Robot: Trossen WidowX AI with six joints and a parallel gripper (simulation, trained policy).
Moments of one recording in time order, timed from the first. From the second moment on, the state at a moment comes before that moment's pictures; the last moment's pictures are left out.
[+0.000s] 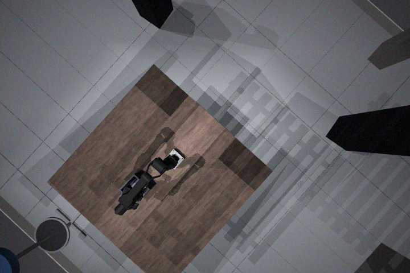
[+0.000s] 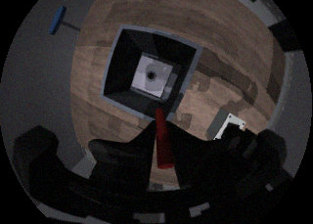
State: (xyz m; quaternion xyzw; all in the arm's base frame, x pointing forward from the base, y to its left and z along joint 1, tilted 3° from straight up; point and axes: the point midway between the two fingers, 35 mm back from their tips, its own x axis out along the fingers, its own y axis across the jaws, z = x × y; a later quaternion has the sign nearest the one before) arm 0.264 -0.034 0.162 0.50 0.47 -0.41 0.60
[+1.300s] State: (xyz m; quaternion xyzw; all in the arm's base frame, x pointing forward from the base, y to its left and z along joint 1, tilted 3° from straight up) arm 0.304 -0.090 0.102 0.48 0.50 -0.41 0.59
